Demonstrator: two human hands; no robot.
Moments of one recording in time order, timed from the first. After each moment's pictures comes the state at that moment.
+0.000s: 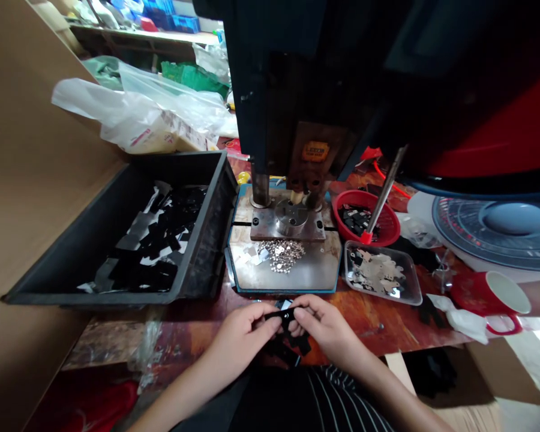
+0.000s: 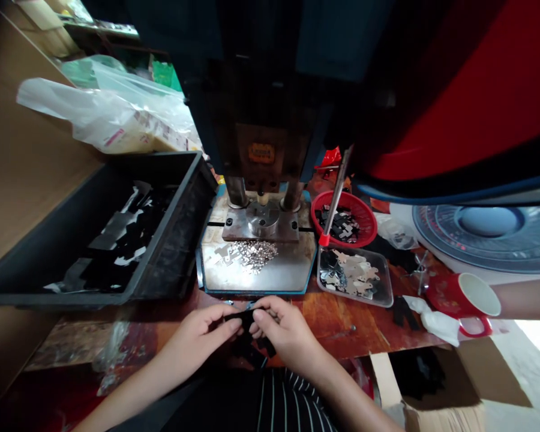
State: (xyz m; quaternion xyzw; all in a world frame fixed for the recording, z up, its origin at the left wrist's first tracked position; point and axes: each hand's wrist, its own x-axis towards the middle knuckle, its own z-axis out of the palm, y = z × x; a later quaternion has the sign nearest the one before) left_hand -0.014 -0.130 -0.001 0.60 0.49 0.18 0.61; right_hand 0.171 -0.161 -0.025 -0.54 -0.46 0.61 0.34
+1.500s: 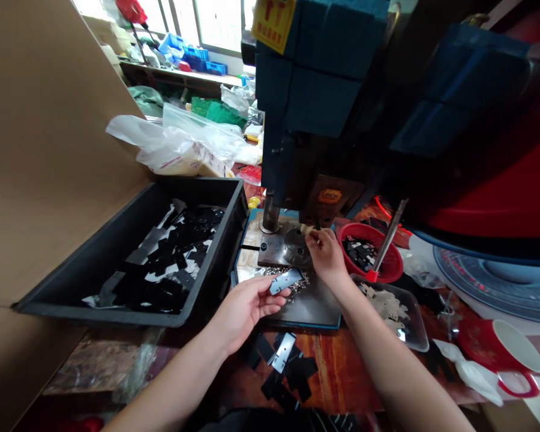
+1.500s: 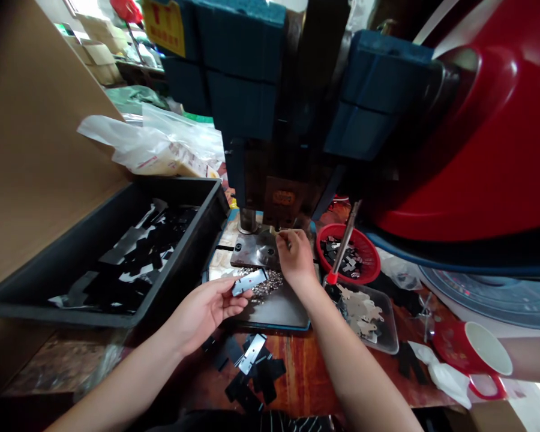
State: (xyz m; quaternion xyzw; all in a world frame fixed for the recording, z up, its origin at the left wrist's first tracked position) left_hand -0.009 -0.069 0.016 0.24 0.42 0.39 0.79; right_hand 0.186 0.004 0.007 -0.59 -0.66 0.13 0.44
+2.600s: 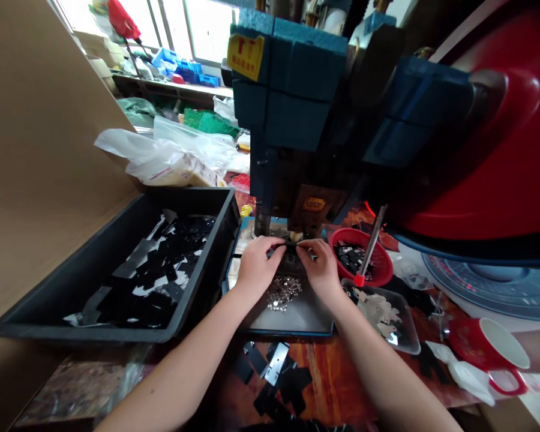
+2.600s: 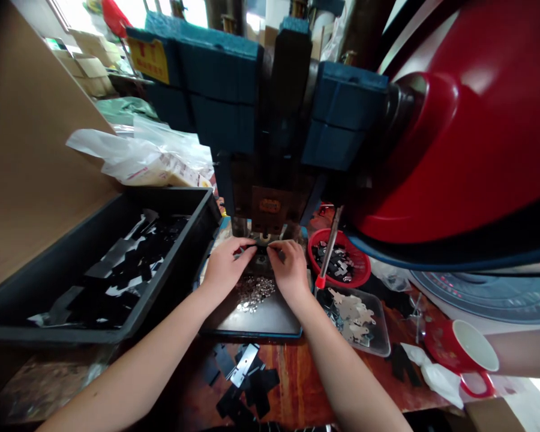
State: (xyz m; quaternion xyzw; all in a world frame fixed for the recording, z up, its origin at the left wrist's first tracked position) left_hand 0.030 0.011 0.012 0.69 0.51 0.44 0.26; right_hand 0.190 -0.004 0.000 -0.58 -0.66 0.12 0.47
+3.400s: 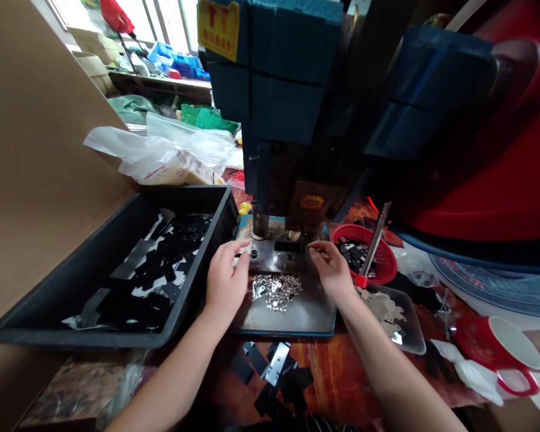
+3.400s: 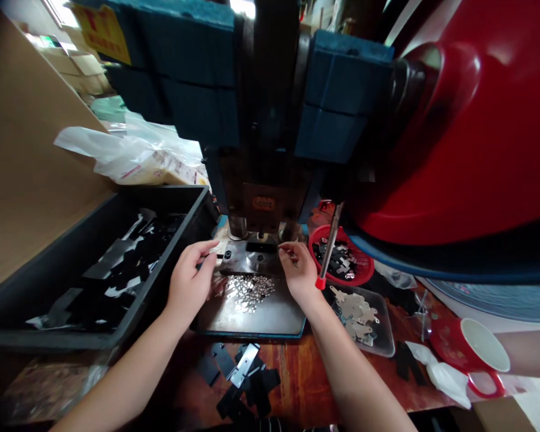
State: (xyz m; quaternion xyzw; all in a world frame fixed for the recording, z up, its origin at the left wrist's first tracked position) left_hand -0.011 -0.011 0.002 0.64 0.57 0.47 0.20; right_hand 0.210 -0.008 -0.013 -0.59 -0.57 0.26 0.51
